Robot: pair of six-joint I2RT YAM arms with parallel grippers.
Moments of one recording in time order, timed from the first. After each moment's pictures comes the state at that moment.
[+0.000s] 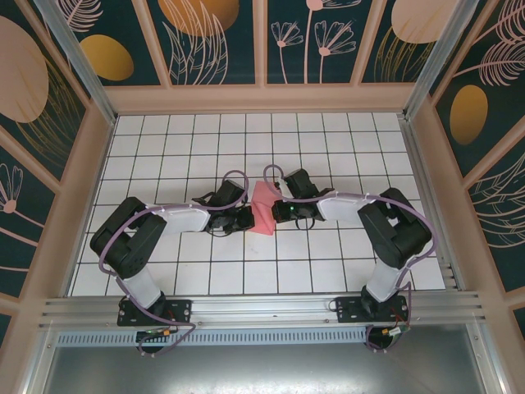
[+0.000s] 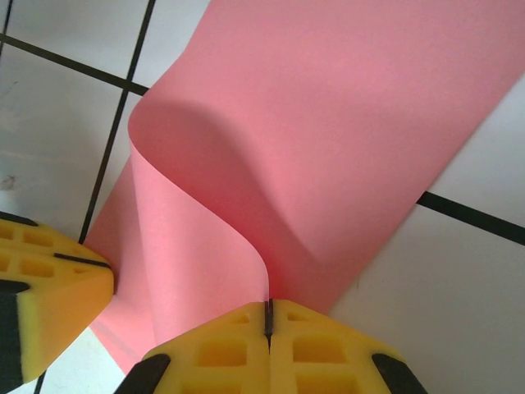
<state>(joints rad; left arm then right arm) -0.67 1.72 0.81 -0.11 0.25 -0.79 0.64 1.75 0.88 -0.11 -0.28 0.36</state>
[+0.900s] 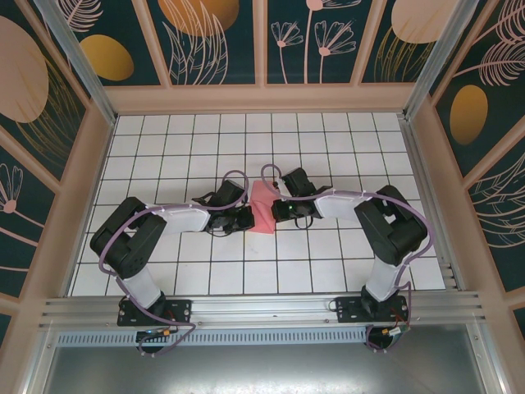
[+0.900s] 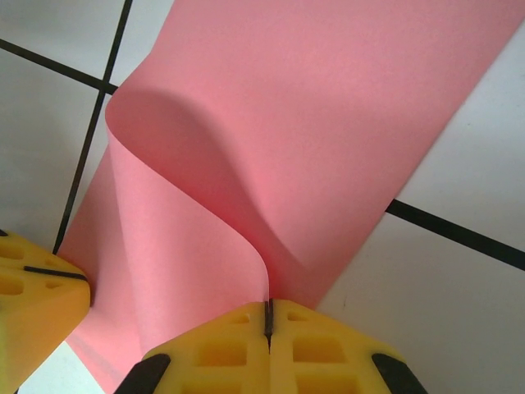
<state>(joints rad) -0.67 1.72 0.81 -0.11 0.25 -0.79 0.64 1.78 0.91 -0.14 -0.26 0.33</state>
